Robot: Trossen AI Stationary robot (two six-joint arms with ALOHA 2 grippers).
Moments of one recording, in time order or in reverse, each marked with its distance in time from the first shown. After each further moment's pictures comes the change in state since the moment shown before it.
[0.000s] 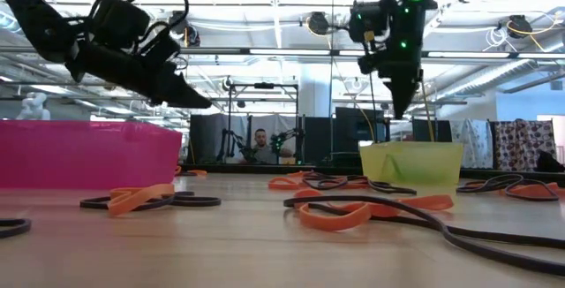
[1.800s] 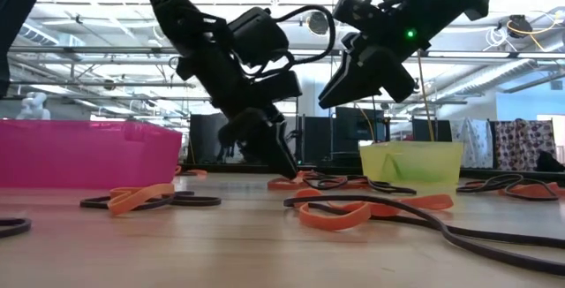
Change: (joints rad) left arm -0.440 0.797 0.770 -0.557 -0.063 0.147; right arm 0.626 0.000 -0.392 1.065 0.278 -0.223
